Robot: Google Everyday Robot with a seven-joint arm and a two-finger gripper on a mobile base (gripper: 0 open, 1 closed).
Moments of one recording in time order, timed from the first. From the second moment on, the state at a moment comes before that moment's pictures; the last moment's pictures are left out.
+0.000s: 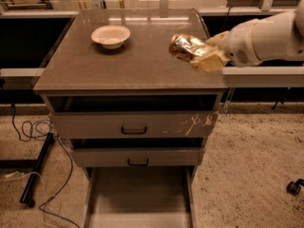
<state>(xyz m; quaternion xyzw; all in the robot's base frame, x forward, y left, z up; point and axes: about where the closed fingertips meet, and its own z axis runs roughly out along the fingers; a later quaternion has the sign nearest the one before) 0.600 -0.132 0.933 -0.47 0.75 0.12 0.46</state>
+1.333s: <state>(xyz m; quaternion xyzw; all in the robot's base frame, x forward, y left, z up) 0.540 -0.146 0.902 -0.44 0.76 0.14 0.46</state>
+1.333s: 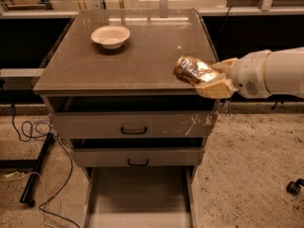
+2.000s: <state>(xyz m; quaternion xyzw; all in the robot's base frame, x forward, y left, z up) 0.499 -0.118 0.845 -0.44 0.76 0.17 0.45</state>
